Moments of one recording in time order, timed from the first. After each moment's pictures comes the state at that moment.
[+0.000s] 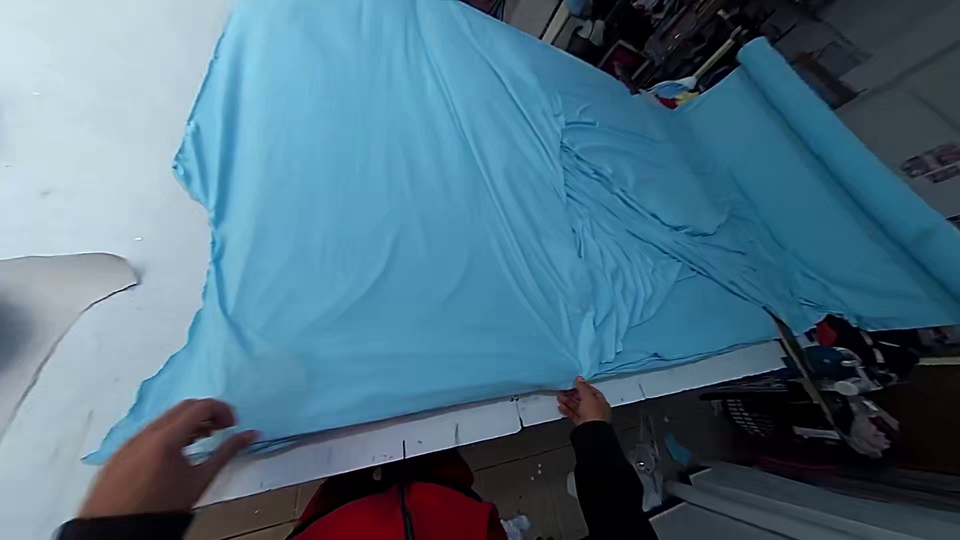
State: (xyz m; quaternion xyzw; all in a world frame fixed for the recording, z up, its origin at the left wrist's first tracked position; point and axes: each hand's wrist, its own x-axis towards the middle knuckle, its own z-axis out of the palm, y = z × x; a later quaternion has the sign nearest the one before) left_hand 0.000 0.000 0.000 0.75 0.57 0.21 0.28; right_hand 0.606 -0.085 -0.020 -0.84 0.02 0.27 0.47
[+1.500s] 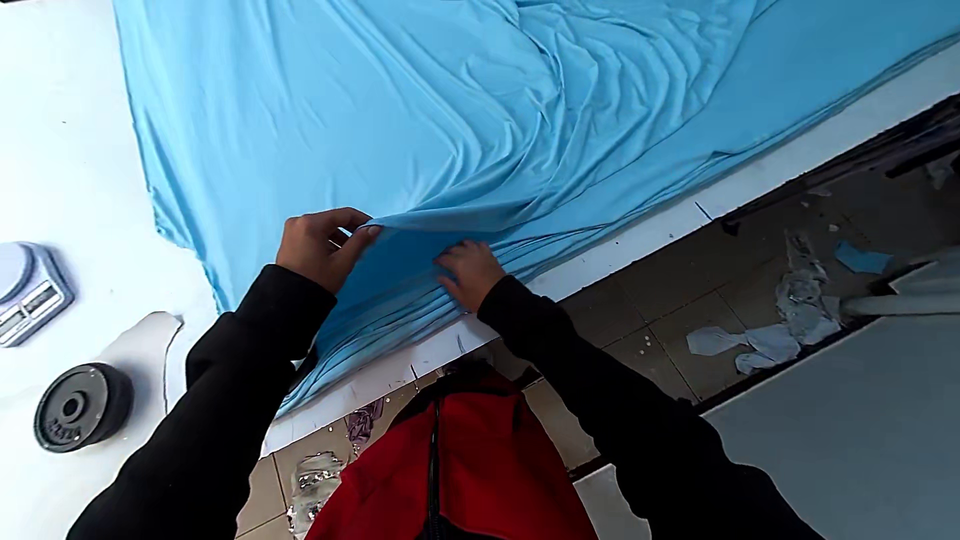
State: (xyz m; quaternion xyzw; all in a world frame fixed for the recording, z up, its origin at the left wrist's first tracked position) left_hand 0.284 0.097 0.120 0.88 0.38 0.15 0.25; right_hand 0.495 -0.015 -0.013 -0.65 -0.71 0.18 0.18
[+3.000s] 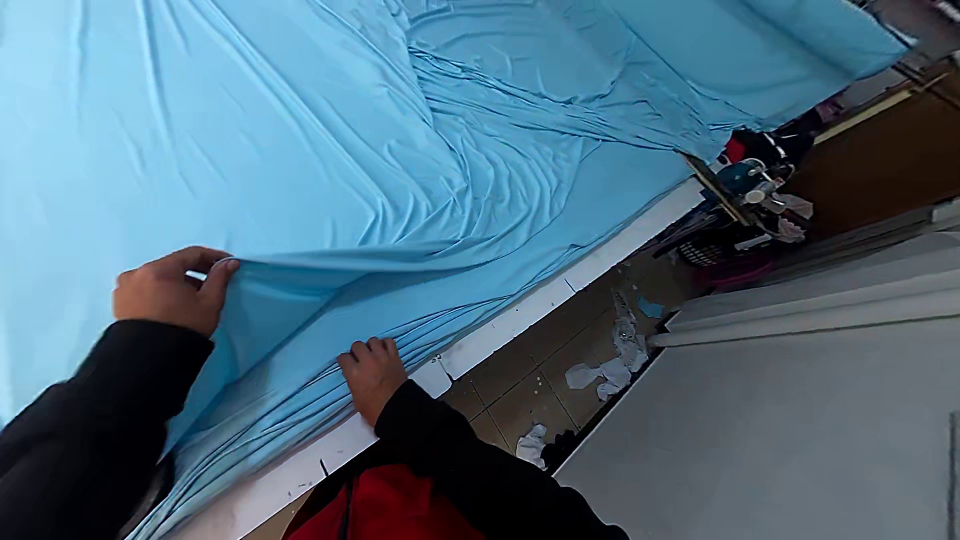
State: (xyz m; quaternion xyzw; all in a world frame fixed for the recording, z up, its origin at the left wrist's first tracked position) left_hand 0.281 0.163 0.087 0.79 0.53 0.19 0.24; right_hand 0.434 -0.029 -0.018 -0.71 -0.68 0.16 0.07
